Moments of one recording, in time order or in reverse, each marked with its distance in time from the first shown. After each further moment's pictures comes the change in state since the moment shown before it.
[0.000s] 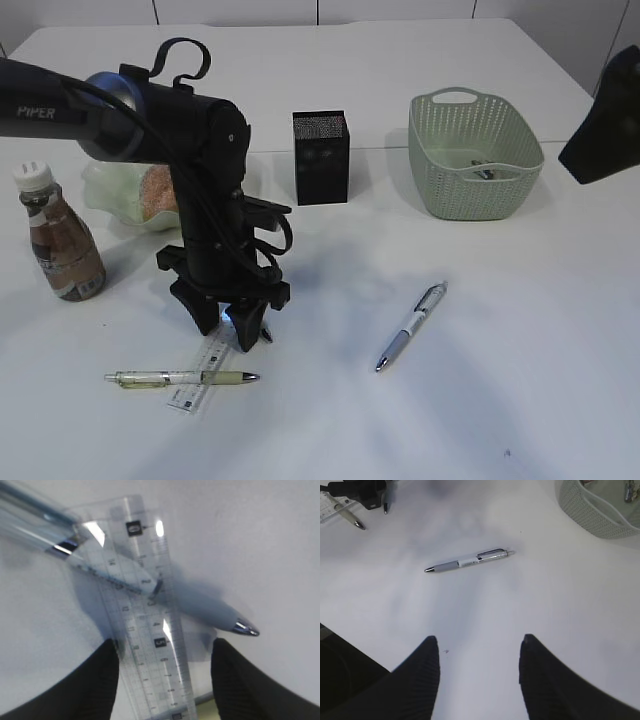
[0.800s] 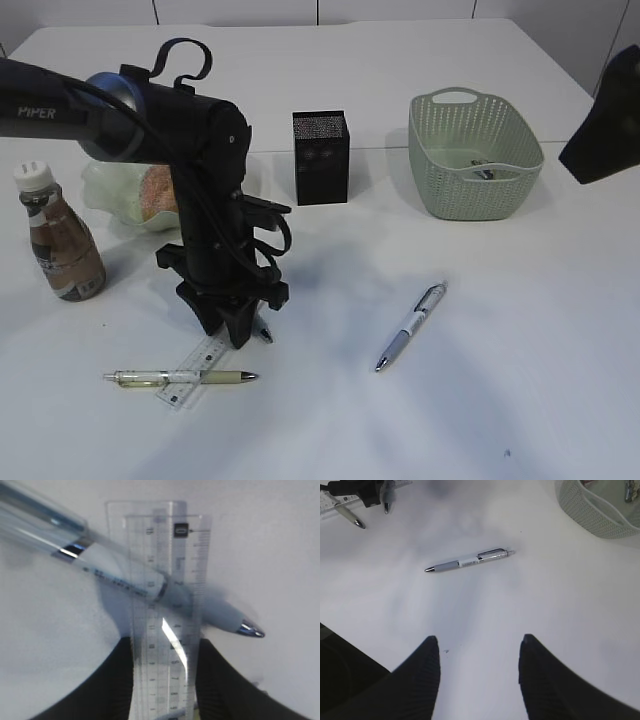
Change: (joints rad) left arm 0.000 0.000 0.000 0.029 -0.006 0.000; right arm 0.000 0.000 0.000 0.000 0.000 0.000
